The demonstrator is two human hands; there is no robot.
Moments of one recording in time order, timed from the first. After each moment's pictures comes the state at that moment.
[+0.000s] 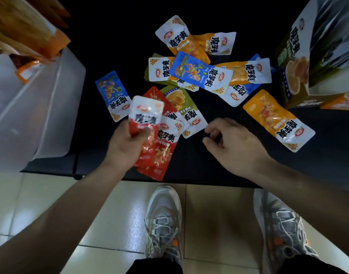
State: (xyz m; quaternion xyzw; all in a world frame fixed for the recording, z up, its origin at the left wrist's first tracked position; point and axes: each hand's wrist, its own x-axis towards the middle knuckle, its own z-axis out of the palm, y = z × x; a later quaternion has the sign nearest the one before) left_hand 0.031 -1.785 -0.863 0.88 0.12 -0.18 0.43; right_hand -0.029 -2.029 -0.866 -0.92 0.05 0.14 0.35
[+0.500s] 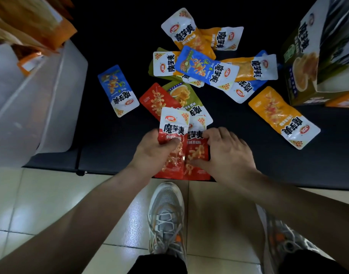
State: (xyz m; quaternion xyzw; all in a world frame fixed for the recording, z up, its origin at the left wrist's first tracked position) left_hand 0.005 -1.813 -0.869 0.83 0.14 -0.28 0.46; right_hand -0.046 -1.991 -0.888 -0.96 0.05 0.16 0.21
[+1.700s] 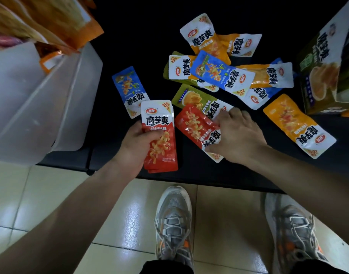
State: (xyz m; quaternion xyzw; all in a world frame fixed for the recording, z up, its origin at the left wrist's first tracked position) left_hand 0.032 -1.765 -0.874 0.70 0.24 -0.22 0.64; right_hand 0.010 -1.996 -0.874 -0.97 0.02 0.18 0.13
